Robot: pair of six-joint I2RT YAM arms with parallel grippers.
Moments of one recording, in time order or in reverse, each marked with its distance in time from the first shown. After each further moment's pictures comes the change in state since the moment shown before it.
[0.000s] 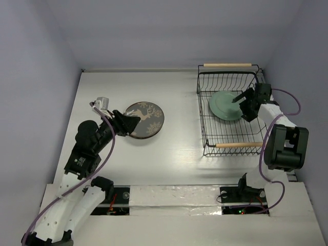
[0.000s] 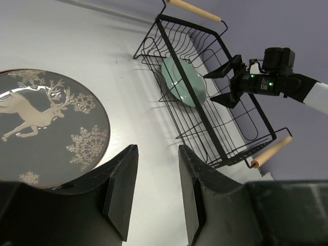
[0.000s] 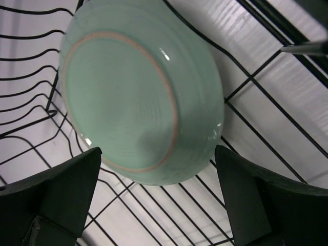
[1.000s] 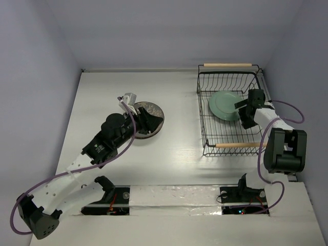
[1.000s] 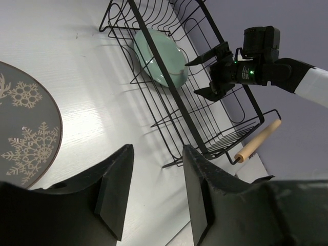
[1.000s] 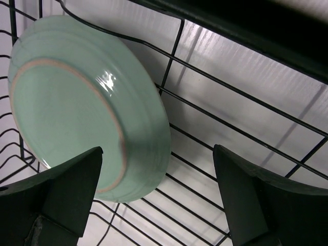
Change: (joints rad) left arm -0.359 0.245 0.049 0.146 -0.234 -0.059; right arm 0.063 -0.050 -0.098 -0.064 0.214 0.264
